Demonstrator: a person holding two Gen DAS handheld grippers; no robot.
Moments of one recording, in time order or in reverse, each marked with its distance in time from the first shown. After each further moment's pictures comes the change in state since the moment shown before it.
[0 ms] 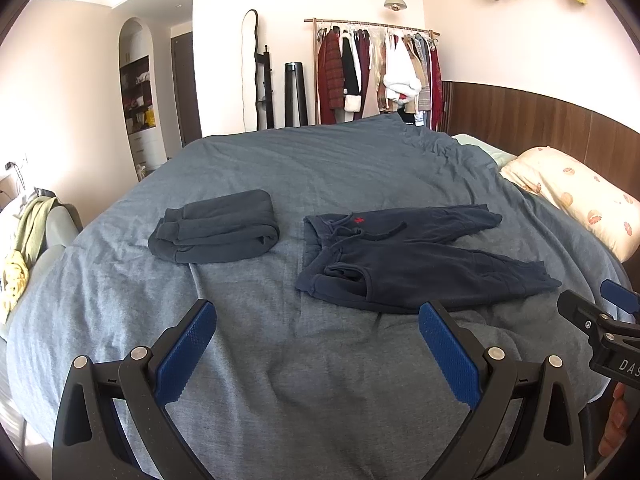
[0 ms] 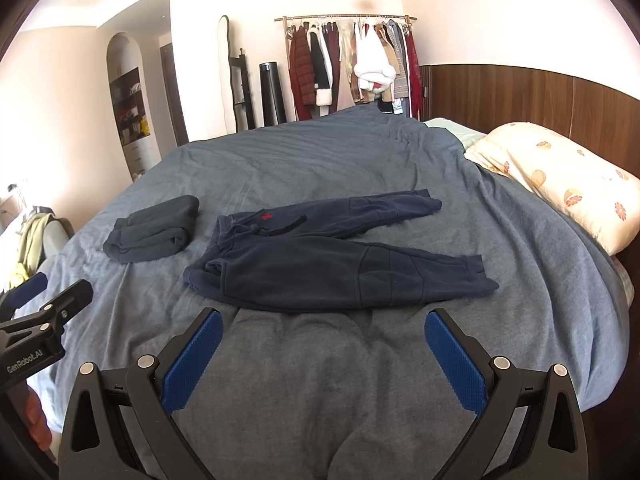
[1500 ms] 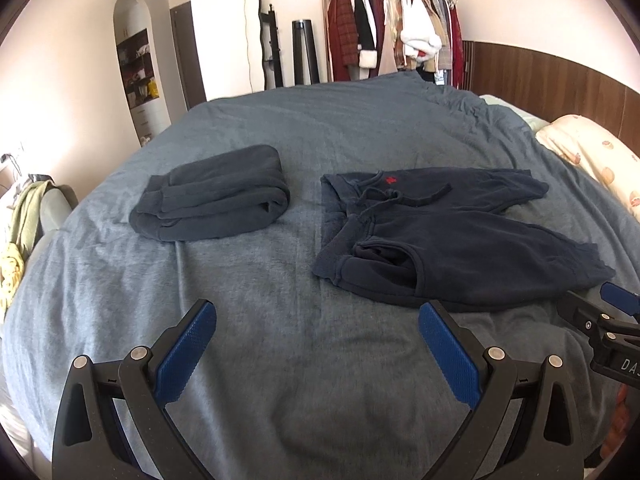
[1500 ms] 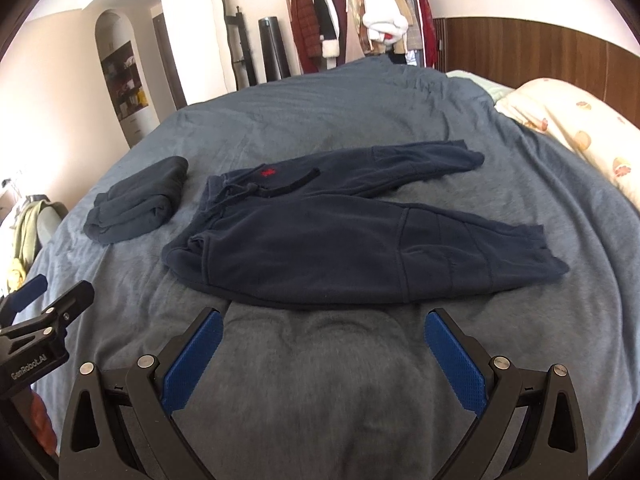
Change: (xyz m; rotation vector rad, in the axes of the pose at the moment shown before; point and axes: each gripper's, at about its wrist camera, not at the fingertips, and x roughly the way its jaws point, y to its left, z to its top) left arm 0.128 0.019 -0.005 0.002 0.156 0.055; right arm 0.120 0.015 -0.003 0.016 0.167 0.042
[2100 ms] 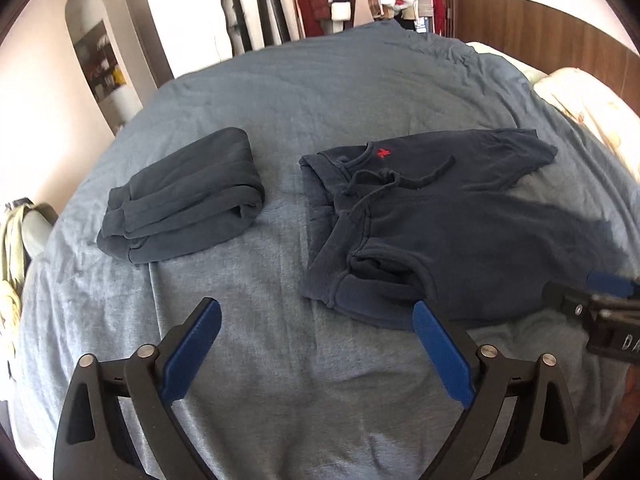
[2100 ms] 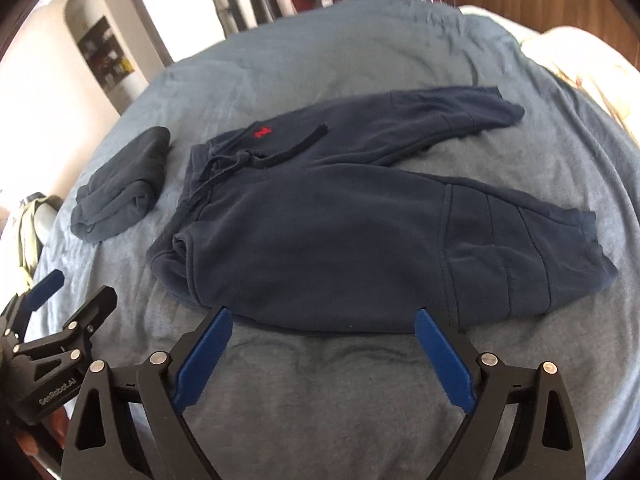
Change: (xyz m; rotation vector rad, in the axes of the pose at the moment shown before) left arm 0.053 -0.009 0.057 0.110 0.191 -0.042; right arm 0.067 0.004 0.050 0.083 0.272 0.039
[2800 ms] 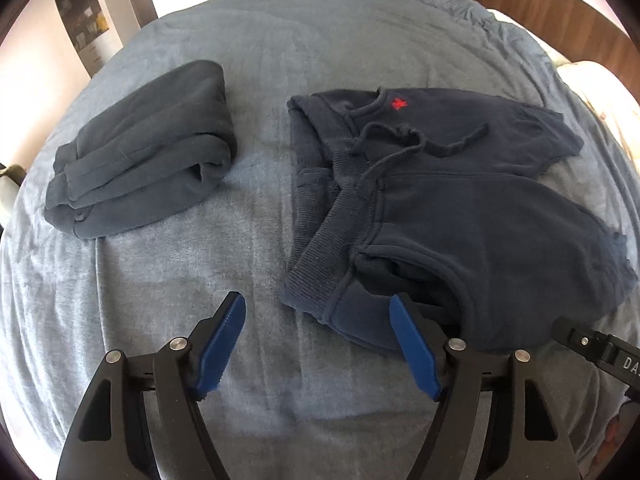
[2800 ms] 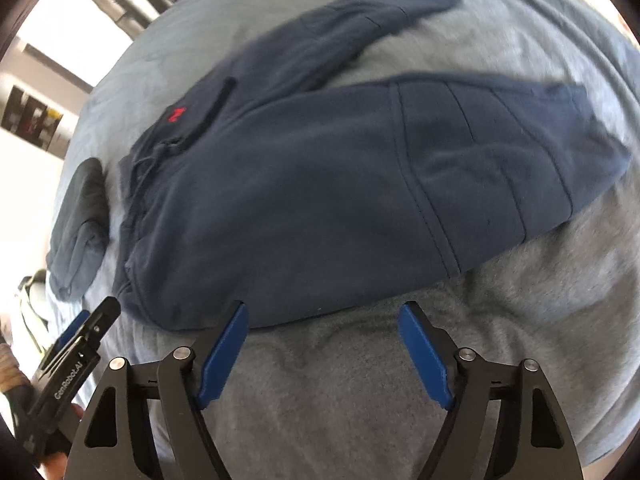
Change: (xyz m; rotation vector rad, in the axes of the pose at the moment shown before) left arm 0.088 0.008 0.015 -0.051 0.213 -0.056; right arm 0.052 -0.040 -0.005 0.352 0.219 -0.021
